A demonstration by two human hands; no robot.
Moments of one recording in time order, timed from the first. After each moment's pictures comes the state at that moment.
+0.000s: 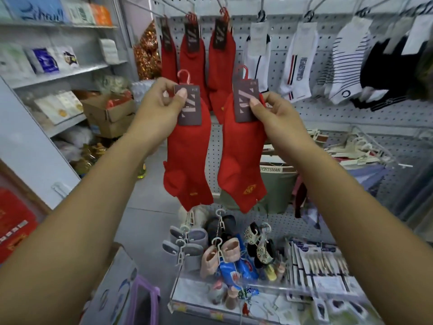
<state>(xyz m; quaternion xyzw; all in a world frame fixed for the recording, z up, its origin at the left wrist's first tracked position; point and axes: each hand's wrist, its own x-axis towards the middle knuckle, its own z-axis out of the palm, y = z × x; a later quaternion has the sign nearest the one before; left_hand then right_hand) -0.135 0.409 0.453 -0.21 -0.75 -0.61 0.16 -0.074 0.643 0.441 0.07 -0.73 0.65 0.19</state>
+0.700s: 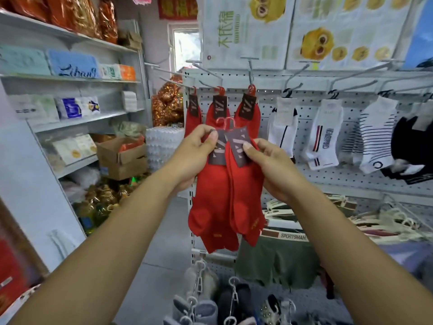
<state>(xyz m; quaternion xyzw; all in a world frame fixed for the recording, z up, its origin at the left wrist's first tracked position) -0.233 0.412 0.493 -0.27 -0.69 -0.66 0.08 -0.192 0.600 0.477 0.14 -0.66 0.73 0.12</state>
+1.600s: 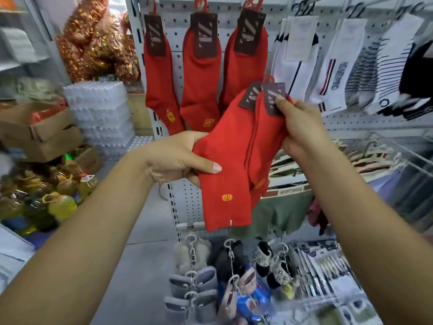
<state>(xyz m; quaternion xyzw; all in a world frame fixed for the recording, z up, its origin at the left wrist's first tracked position) -0.370 0.366 0.420 -0.41 -0.62 -0.53 -0.41 -0.286 0.609 0.436 -0.15 -0.55 0.74 0.35</state>
